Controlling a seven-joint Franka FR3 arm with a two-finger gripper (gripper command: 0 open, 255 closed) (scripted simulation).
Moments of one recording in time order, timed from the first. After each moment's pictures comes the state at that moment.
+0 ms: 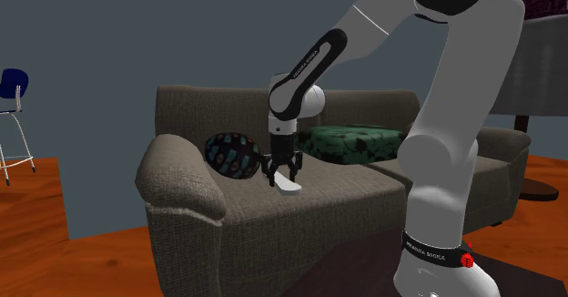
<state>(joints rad) -0.12 -0.22 0.19 -2.59 0.06 2.38 0.38</state>
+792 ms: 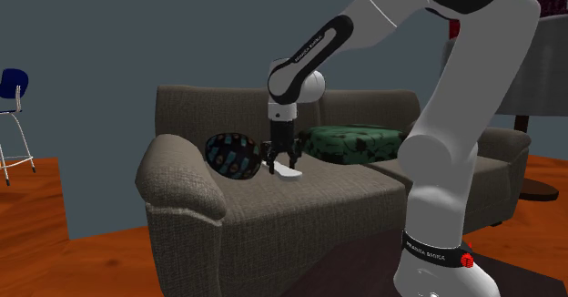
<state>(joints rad) -0.11 -0.29 0.18 -2.54 0.07 2.26 0.37</state>
